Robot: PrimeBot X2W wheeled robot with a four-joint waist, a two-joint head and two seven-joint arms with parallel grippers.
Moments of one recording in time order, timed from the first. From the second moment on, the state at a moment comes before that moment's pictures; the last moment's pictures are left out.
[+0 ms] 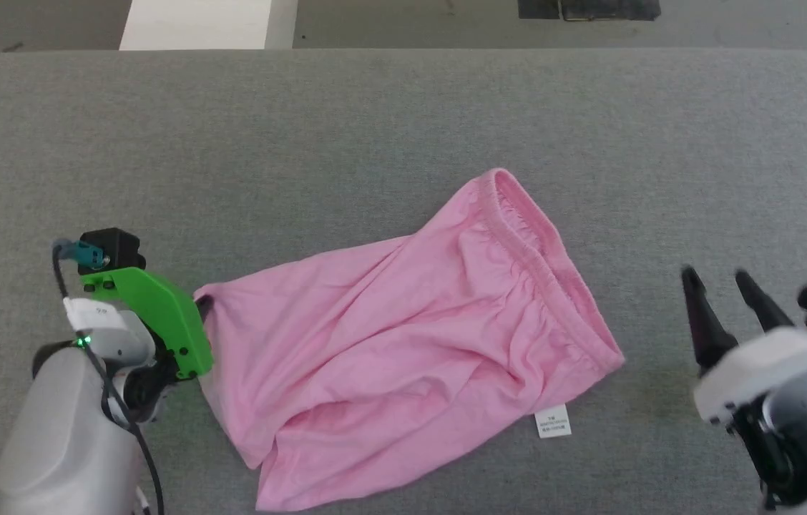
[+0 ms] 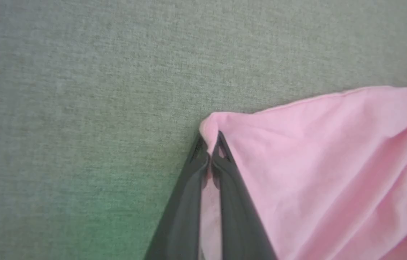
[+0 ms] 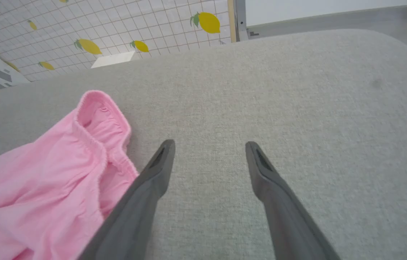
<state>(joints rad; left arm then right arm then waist) -0.44 0.32 -0.14 0.42 -0.59 -0.06 0.58 -0.11 -0.05 -0.16 -0.02 0.25 0.13 0.27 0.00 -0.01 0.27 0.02</state>
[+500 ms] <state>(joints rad) -0.29 0.21 -0.05 0.12 -0.68 -0.02 0.38 -0.55 -0.05 0.18 0.18 0.09 0.13 0.54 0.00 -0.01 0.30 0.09</state>
